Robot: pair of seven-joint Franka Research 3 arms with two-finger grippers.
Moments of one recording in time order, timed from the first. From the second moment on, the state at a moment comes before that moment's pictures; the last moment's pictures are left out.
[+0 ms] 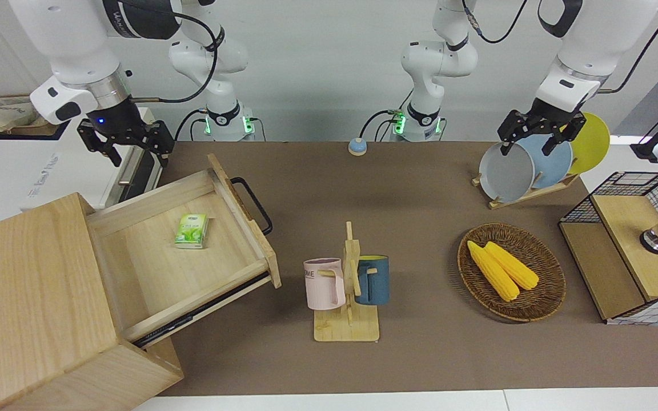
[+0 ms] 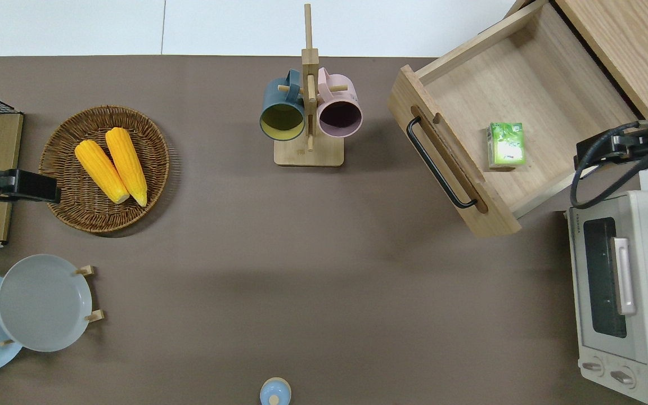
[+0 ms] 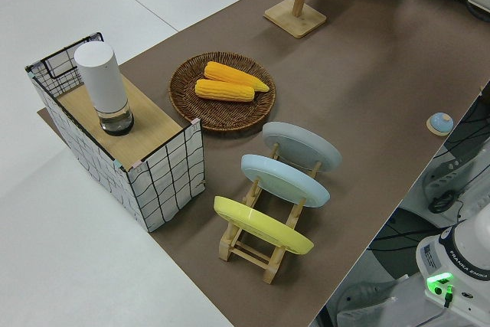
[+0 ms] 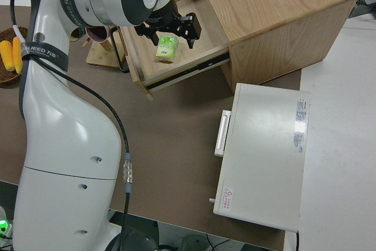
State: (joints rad) left arm -0.15 0.04 0.15 -1.49 -0.02 1.56 0.05; right arm 0.05 0.21 -0.06 -1.26 -0.02 1.46 0.03
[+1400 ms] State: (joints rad) left arm -0.15 0.04 0.15 -1.49 -0.02 1.56 0.05; right arm 0.10 0.20 -0.05 -1.26 -0.02 1.46 0.08
